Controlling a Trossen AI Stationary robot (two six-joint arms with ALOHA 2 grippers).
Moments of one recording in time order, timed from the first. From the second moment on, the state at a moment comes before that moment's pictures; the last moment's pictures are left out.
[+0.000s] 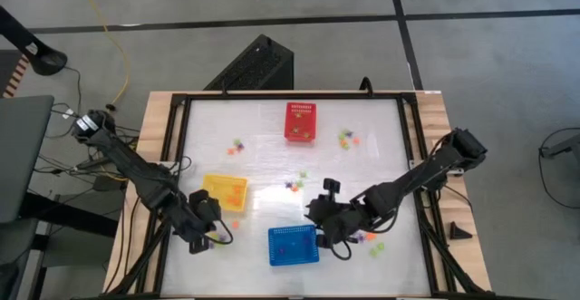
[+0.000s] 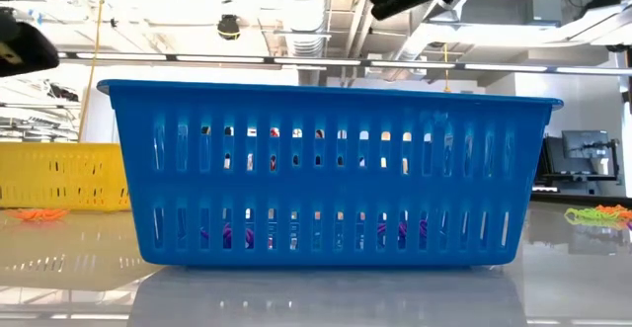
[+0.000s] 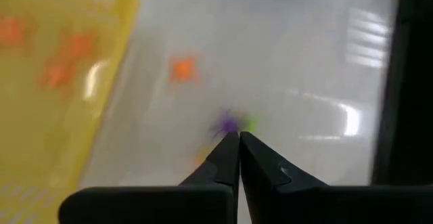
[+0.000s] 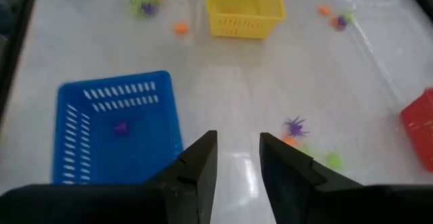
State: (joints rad) left arm -0.73 1.15 0.74 -0.62 -0.13 -0.95; right arm 0.53 1.62 1.30 -0.51 0.55 0.45
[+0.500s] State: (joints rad) left arm -0.83 1.29 0.73 -0.43 -0.12 -0.81; right arm 0.60 1.62 1.30 -0.52 0.55 0.47
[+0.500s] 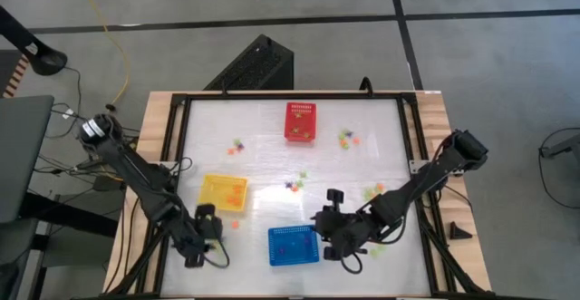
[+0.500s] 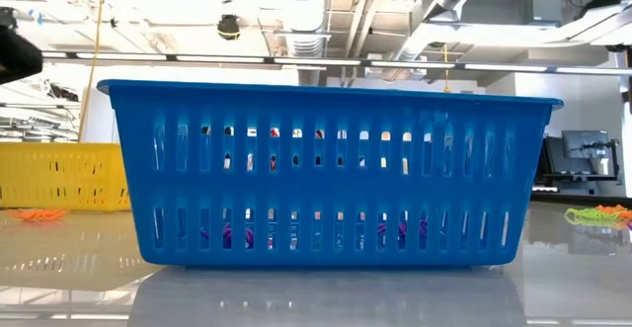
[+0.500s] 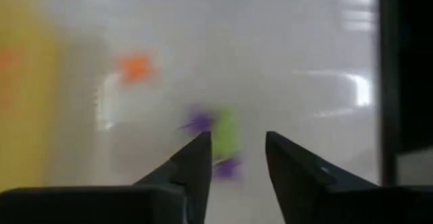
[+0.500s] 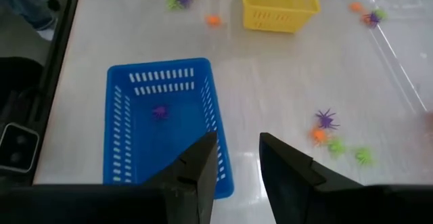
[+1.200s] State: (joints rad) left arm -0.89 1.46 0.73 -0.34 0.04 -0.75; right arm 0.60 1.62 1.30 -0.52 0.55 0.46
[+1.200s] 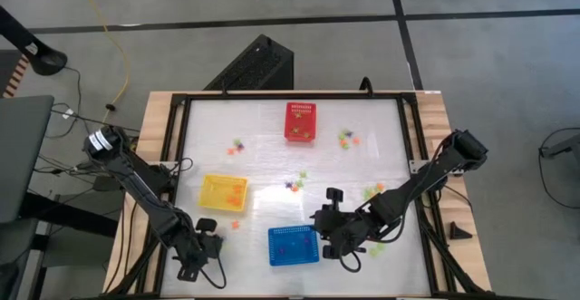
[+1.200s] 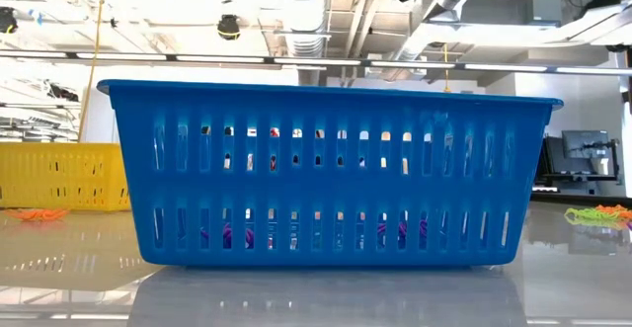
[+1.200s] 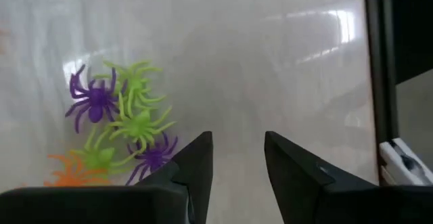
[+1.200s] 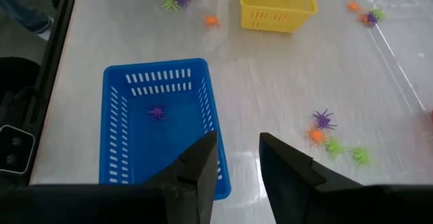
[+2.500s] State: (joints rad) left arm -0.92 1.45 0.73 -0.46 -0.16 -0.72; right arm 0.60 1.62 1.30 -0.52 0.52 0.46
